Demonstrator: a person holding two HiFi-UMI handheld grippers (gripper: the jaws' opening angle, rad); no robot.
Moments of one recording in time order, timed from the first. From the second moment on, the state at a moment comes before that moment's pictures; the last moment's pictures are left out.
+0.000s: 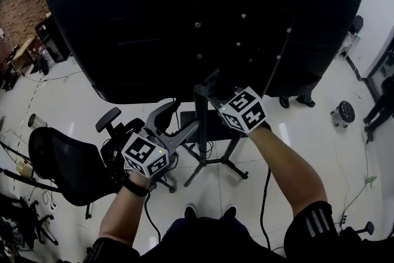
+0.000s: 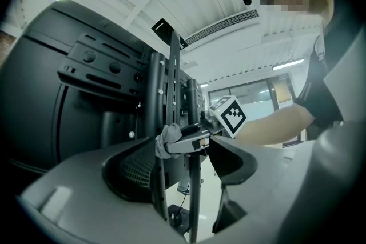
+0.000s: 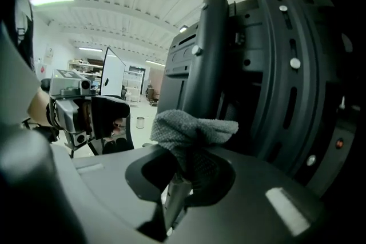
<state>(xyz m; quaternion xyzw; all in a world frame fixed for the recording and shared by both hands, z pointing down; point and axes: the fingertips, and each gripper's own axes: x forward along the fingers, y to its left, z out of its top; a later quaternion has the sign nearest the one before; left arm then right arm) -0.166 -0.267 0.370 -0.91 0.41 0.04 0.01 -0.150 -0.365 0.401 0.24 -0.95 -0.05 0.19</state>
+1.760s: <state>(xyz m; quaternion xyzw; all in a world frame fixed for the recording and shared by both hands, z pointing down) -0.165 -0.295 0.746 -0.89 0.39 -0.07 -0.22 -0.148 -0.363 0.873 0.23 -0.89 0.19 0.35</state>
